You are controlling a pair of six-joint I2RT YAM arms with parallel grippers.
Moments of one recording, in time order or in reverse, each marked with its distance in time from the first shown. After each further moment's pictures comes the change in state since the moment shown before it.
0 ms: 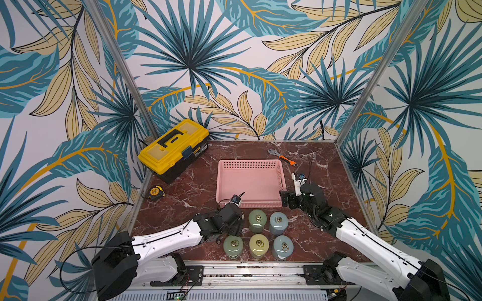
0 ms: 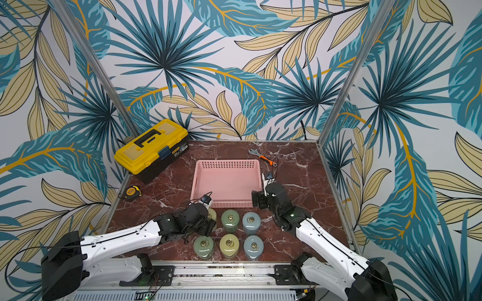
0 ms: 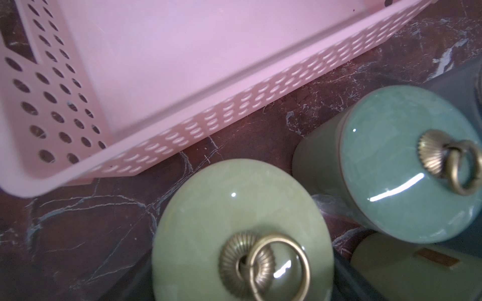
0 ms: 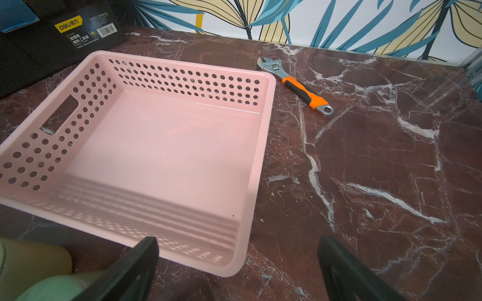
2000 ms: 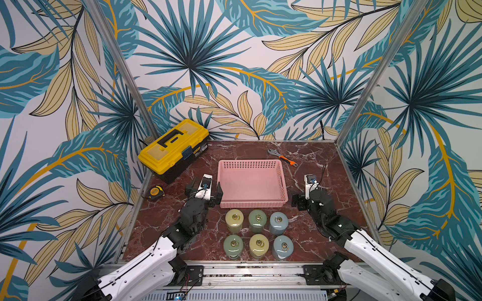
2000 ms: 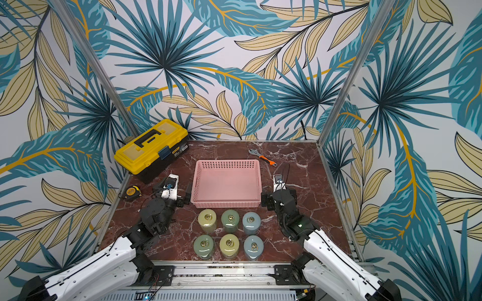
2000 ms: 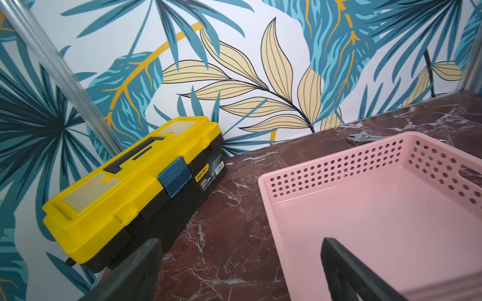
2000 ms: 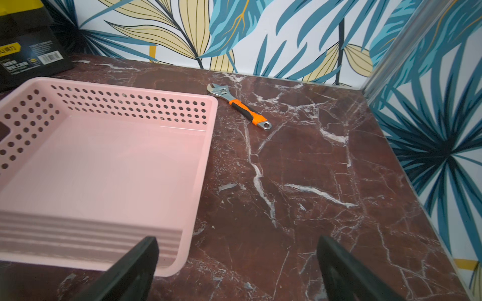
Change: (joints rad) left arm 0.356 -0.381 -0.238 0.730 -0.320 0.616; right arm -0.013 -0.172 -0.090 0.016 0.236 -0.057
